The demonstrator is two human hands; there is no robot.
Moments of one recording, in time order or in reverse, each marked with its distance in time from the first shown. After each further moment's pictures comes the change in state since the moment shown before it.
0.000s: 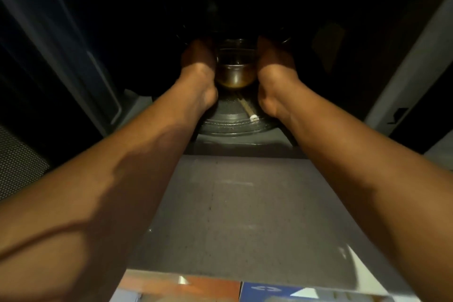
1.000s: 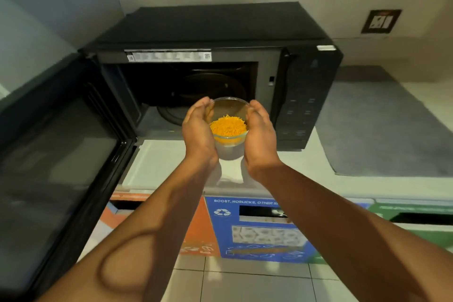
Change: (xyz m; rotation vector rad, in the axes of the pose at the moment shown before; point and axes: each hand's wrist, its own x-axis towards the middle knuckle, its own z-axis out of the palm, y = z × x) left_hand -0.248 0.016 0.019 -0.091 0.118 0.011; right_hand -0.220 -0.080 -0.098 0.135 0.076 0.088
